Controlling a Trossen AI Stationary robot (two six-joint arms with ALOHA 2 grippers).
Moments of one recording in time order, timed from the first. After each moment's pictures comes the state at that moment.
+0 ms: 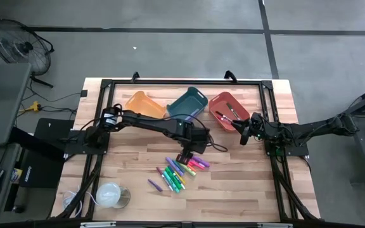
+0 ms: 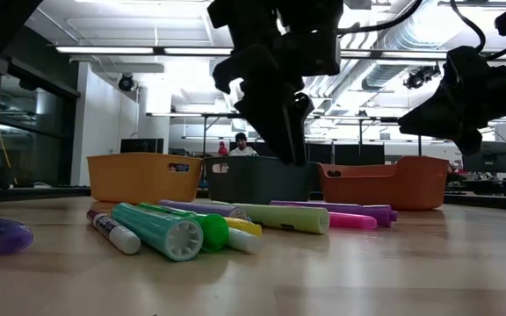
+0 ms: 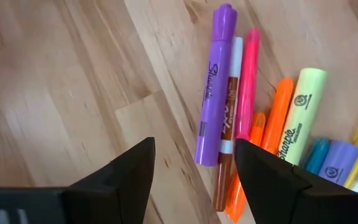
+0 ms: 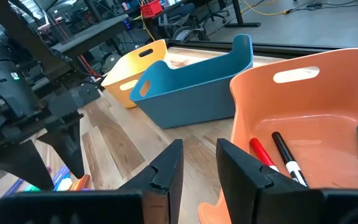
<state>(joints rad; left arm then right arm) -0.08 2.13 1.78 -0.83 0.08 0.35 0.10 0.35 0.01 0.08 0.54 0.58</state>
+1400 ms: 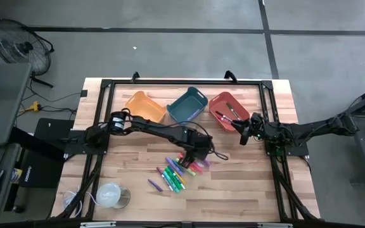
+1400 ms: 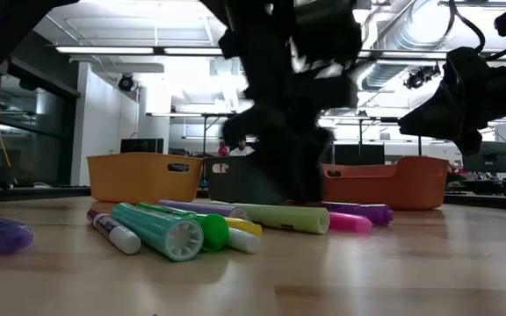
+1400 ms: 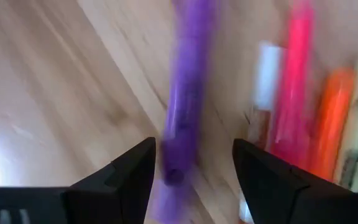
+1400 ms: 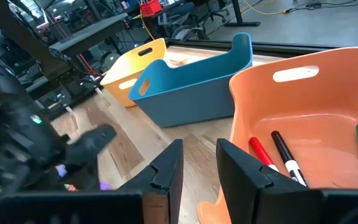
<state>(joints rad) -0.10 2.24 1.78 -0.74 0.05 0.47 0.10 0.35 0.01 0.08 0.54 0.58</state>
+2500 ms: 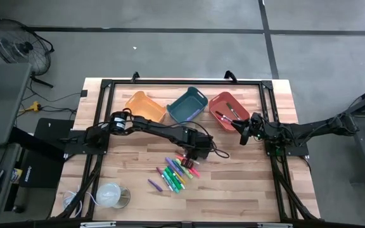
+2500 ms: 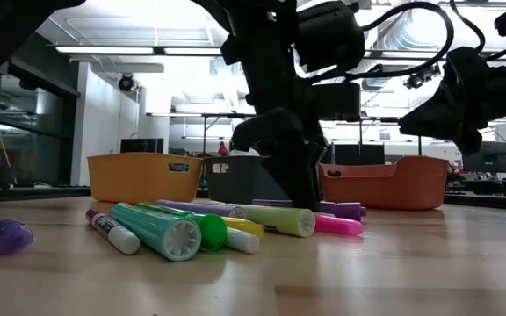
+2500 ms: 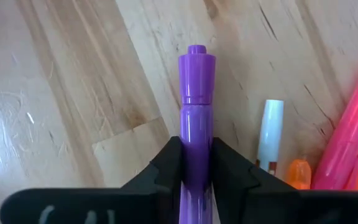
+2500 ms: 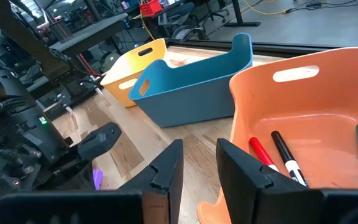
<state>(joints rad) -0.08 2.27 1.79 -0.70 0.02 0.31 0.10 0.35 0.01 0.08 0.54 0.58</state>
